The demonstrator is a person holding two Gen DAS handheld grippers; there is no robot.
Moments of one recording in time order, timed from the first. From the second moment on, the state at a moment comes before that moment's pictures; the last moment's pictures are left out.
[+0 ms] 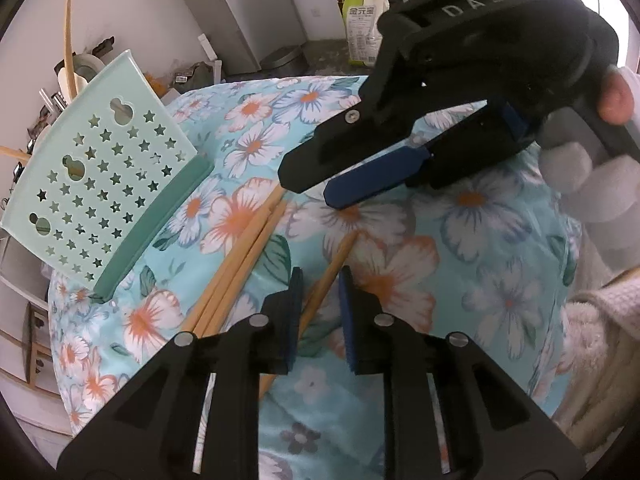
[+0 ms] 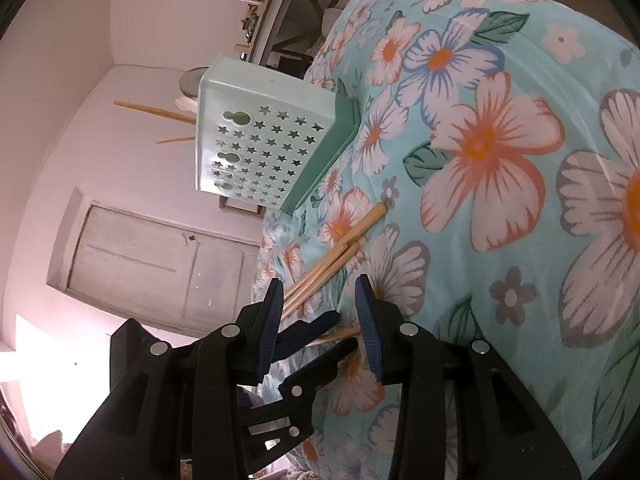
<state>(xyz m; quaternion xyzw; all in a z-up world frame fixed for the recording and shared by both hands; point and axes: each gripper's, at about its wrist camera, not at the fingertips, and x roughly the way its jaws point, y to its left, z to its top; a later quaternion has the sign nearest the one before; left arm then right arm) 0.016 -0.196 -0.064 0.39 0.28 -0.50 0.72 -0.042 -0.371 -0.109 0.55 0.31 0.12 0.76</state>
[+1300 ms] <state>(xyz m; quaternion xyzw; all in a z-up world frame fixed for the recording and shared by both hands) 0.112 -0.042 -0.008 -0.05 0.37 -0.40 0.84 0.001 -0.341 -0.126 0.63 0.32 0.07 0.71</state>
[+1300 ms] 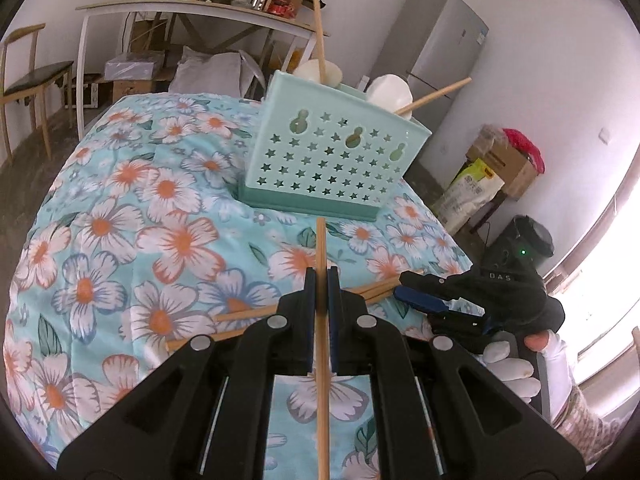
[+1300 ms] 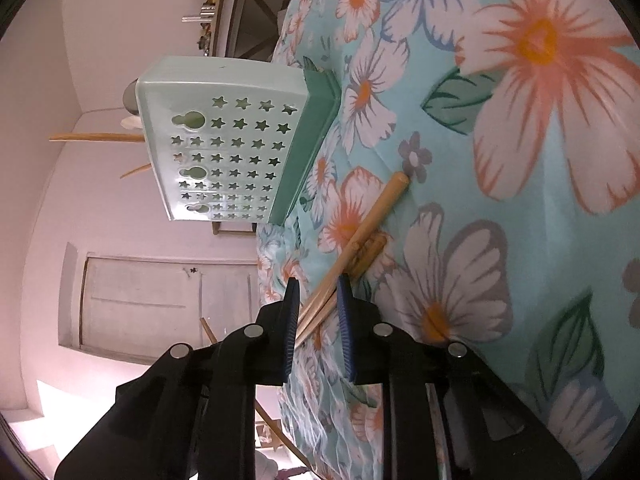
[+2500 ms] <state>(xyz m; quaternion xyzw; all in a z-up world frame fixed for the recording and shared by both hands) 0.116 -0.018 -0.005 -0.09 0.36 -0.39 0.84 0.032 -0.320 -0.131 0.68 0.36 0.05 0.64</state>
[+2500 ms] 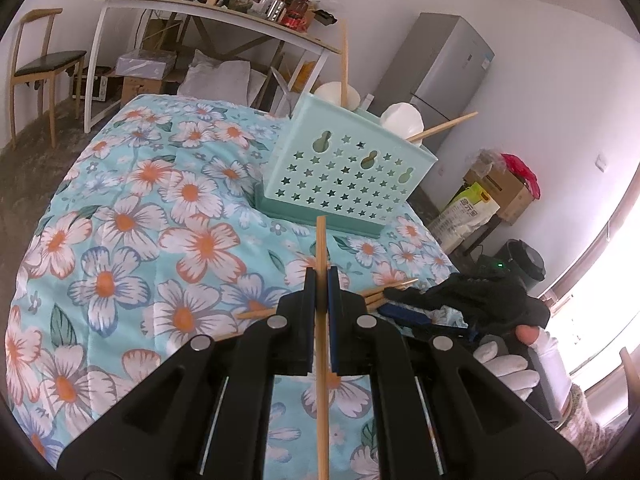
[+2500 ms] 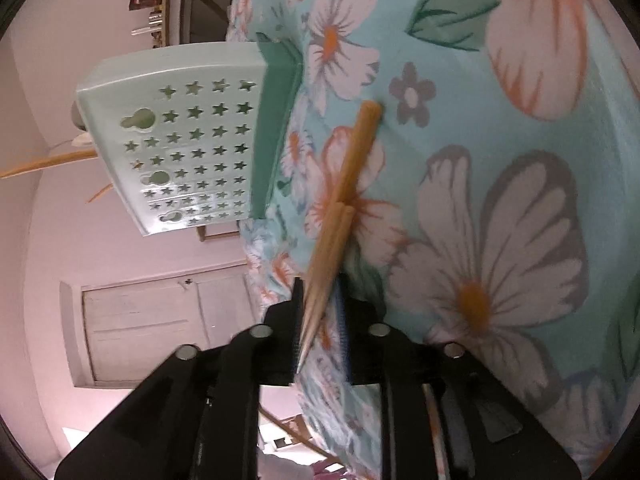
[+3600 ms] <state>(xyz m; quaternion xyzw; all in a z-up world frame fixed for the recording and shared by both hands) 0.116 0.007 0.003 -0.11 0.35 -0.37 0.85 0.028 -0.306 -0.115 0.64 0.35 0.02 0.69</state>
